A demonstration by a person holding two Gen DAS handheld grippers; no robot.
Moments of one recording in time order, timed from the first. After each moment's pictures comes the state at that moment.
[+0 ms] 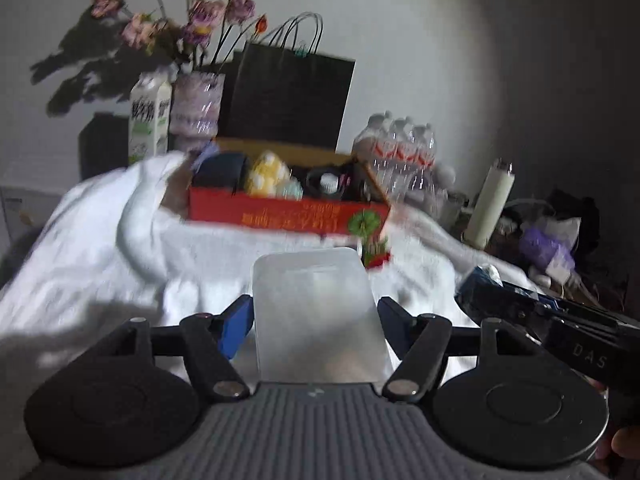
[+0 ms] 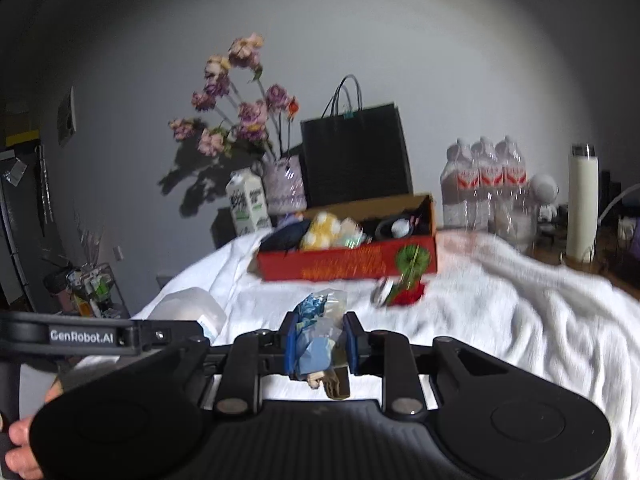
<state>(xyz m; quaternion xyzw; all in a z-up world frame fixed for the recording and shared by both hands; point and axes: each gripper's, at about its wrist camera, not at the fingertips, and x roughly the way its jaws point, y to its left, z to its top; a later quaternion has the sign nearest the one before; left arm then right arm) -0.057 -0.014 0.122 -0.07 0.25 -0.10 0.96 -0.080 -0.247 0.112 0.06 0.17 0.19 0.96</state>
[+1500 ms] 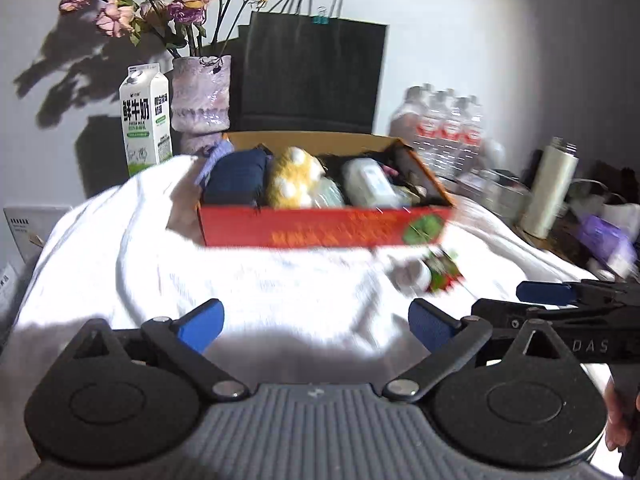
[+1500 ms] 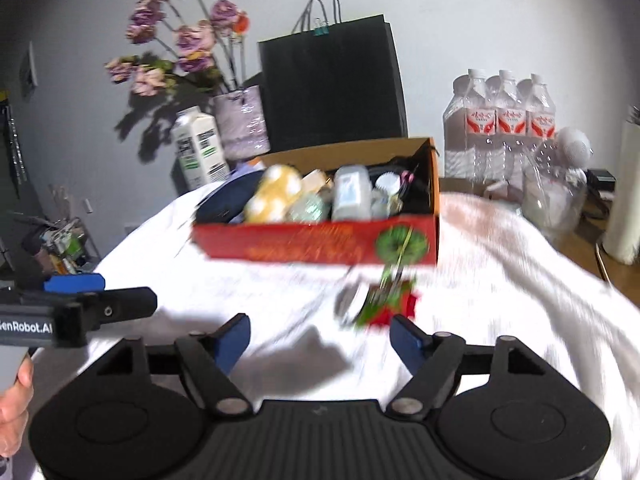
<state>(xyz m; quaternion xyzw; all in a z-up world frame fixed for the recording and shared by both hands) 0.028 -0.003 0.104 -0.02 0.30 -0.08 0.95 0.041 -0.230 0.086 0.05 0.30 0.19 0.93</state>
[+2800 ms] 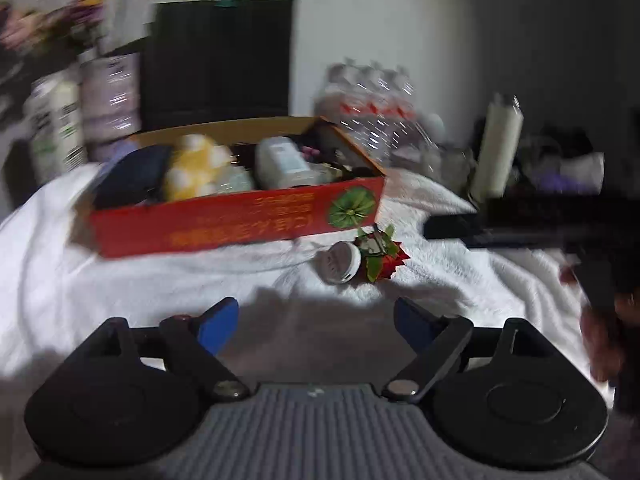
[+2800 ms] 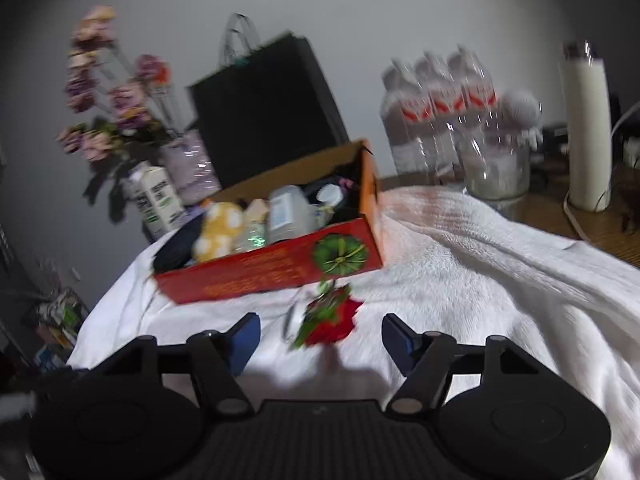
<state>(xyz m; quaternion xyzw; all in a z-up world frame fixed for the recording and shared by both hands) 0.091 -0.068 0.052 0.04 0.28 -0.17 0.94 0.128 -0.284 0.053 0.17 0.31 0.14 0.93</state>
